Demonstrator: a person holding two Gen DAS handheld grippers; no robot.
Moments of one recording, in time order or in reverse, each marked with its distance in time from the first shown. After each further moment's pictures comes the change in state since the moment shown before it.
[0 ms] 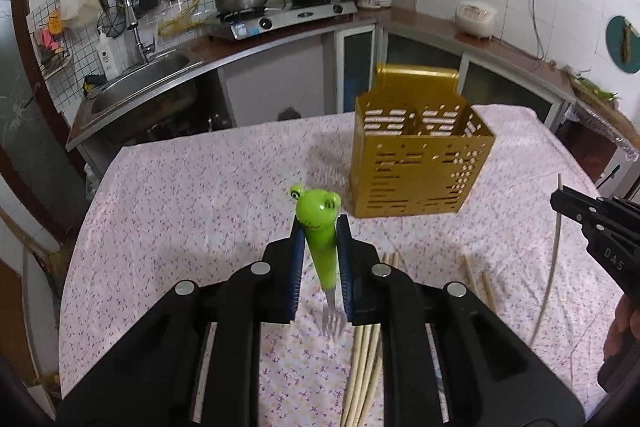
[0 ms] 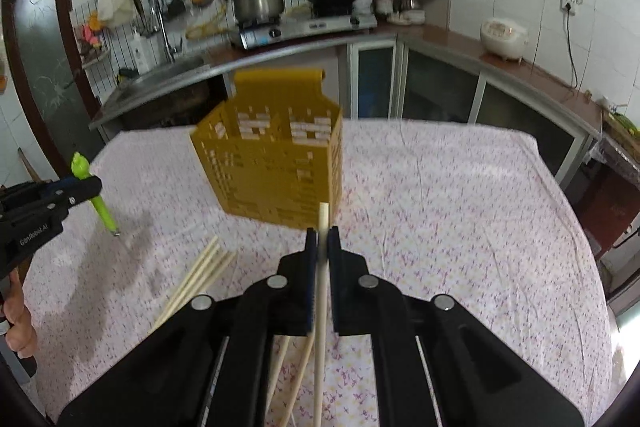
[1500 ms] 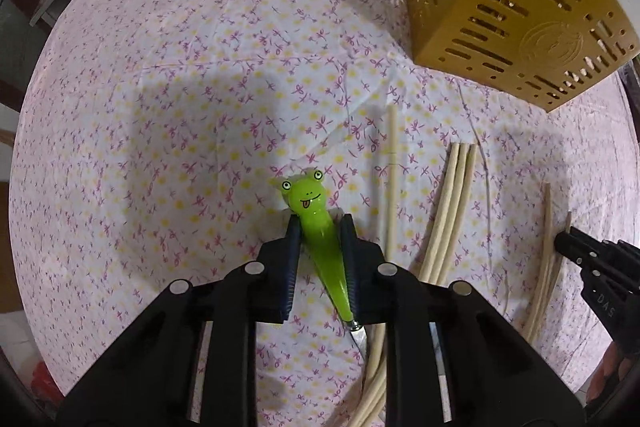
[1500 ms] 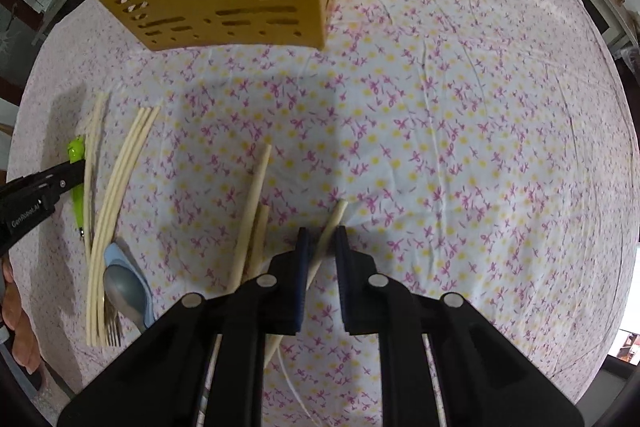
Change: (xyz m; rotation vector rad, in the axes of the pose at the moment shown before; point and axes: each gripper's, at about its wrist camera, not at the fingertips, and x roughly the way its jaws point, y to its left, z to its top) left arm 0.154 0.024 -0.046 -0.131 0.624 0.019; right arm 0.148 -0.014 -0.045 0.076 0.703 -0.044
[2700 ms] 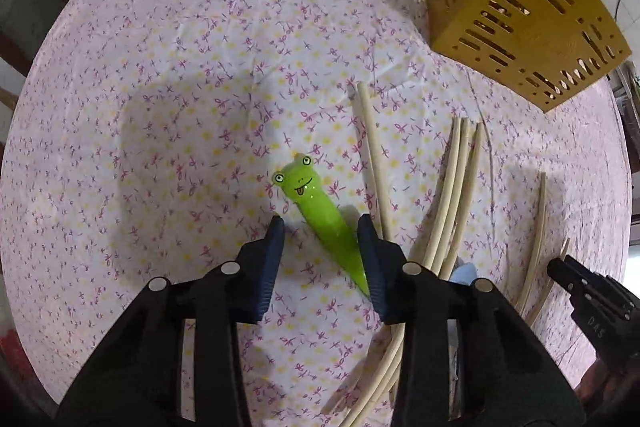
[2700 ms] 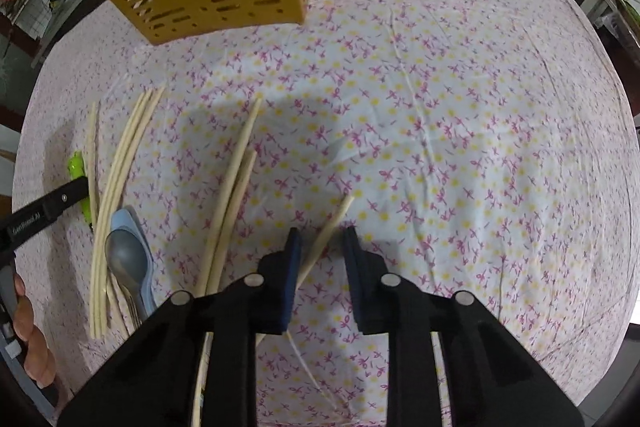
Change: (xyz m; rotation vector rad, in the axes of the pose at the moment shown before) left arm -0.002 0.034 -0.077 -0.115 -0.037 -0.035; right arm -0.001 0.010 -0.061 0.088 -0.043 0.014
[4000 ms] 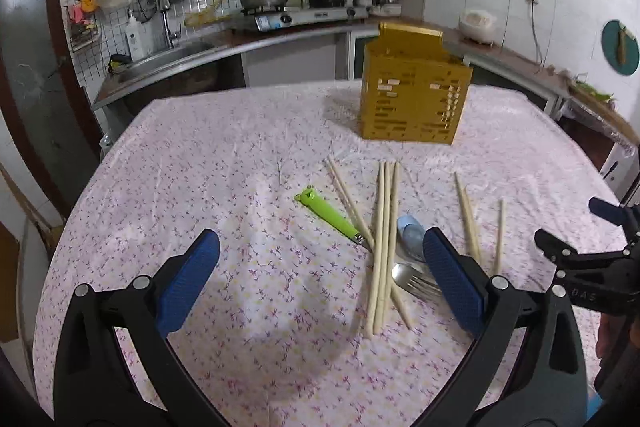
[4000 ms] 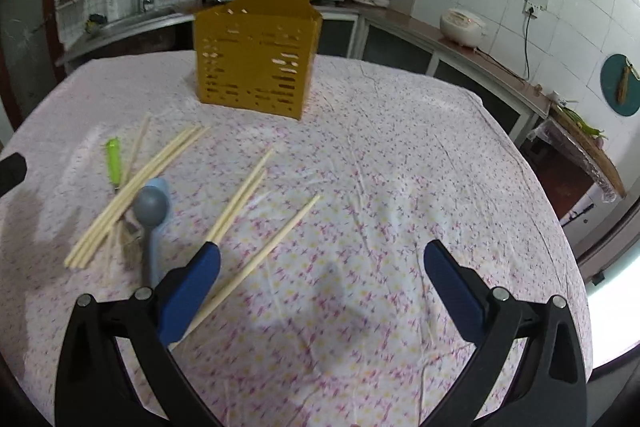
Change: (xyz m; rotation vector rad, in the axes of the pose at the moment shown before) left arm -0.124 0.008 -0.147 0.203 -0.612 -0.002; right arm -0.091 0.015 -0.119 -0.139 -0.558 -0.207
